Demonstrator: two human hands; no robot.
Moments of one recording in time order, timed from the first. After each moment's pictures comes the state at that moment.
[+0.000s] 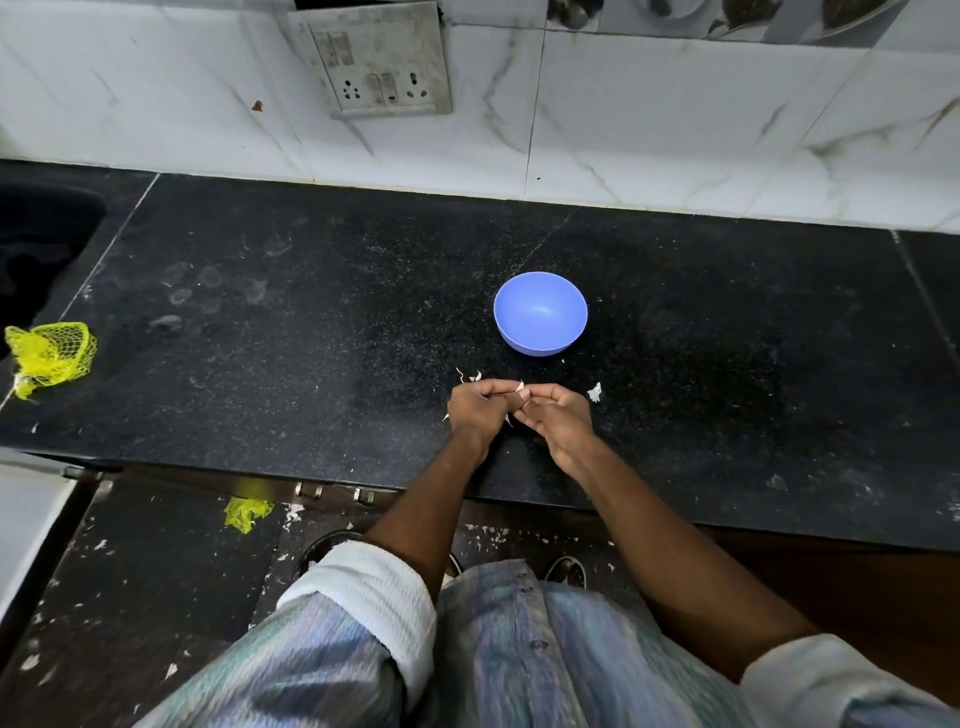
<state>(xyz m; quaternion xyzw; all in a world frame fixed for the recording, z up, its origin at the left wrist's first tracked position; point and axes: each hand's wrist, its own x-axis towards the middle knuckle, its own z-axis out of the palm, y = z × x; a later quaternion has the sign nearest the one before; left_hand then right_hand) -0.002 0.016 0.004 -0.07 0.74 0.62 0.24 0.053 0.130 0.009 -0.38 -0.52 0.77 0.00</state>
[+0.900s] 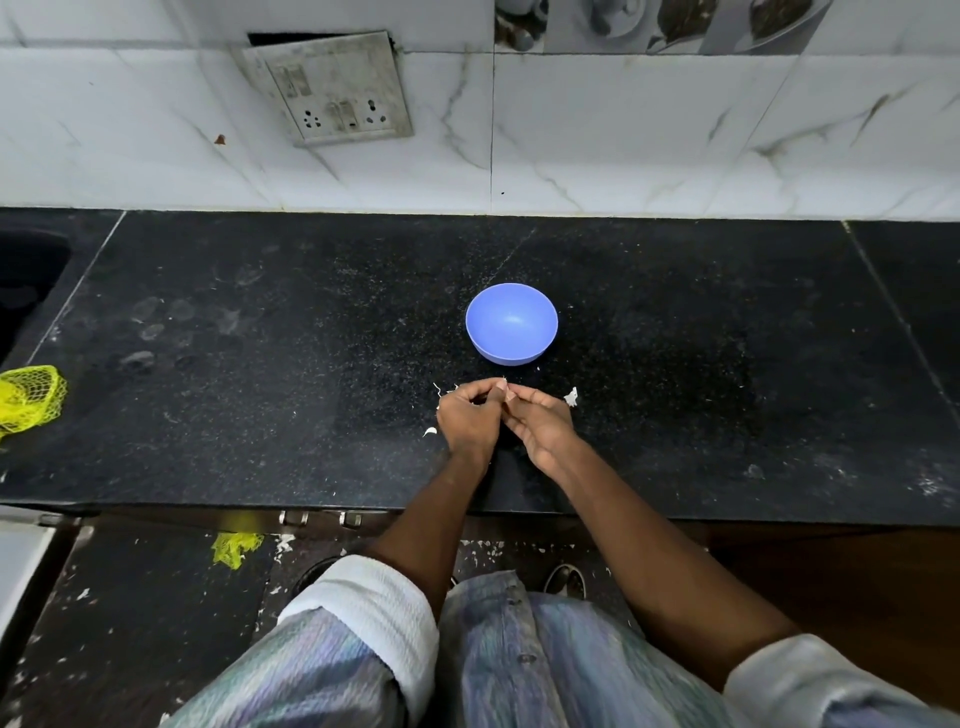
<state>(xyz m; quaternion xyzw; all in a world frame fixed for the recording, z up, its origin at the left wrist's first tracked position) 0.012 0.042 0.009 -0.06 0.76 0.64 0.11 0.051 0.133 0.016 -0.36 -0.39 0.84 0.05</state>
